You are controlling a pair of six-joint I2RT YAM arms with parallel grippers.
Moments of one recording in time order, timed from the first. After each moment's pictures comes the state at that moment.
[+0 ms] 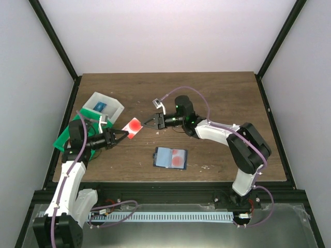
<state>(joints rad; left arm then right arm) 0.06 0.80 0.55 -0.30 1.12 -0.73 0.68 1.76 1.06 0.46 -0.95 0.83</state>
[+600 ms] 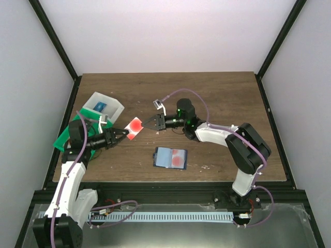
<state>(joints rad) 0.06 0.79 0.55 -0.29 1.12 -0.73 0.70 1.76 1.01 0.66 -0.98 0.98</state>
